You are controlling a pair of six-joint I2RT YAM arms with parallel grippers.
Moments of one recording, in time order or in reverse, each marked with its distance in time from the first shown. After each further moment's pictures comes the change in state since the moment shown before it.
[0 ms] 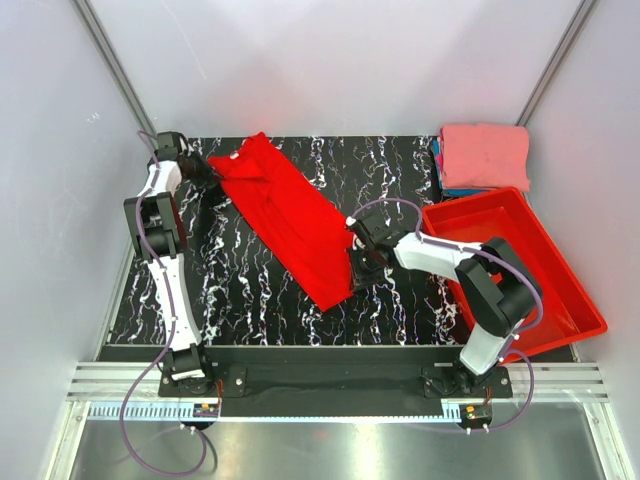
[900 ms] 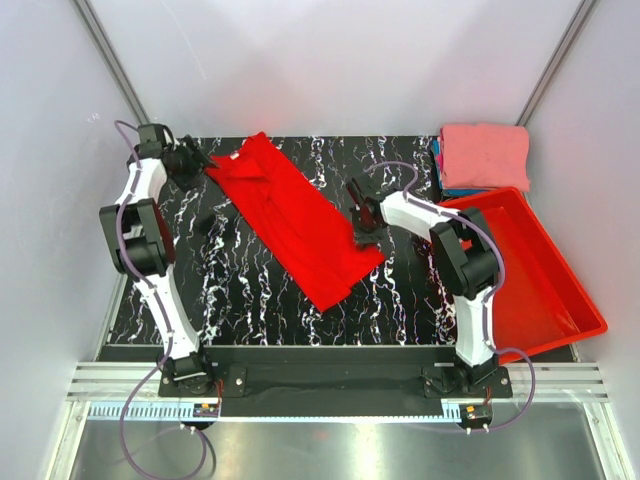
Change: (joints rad) left arm 0.017 -0.377 -0.323 -0.008 -0.039 0.035; right arm -0.128 0.328 0.499 -0.231 0.257 -0.004
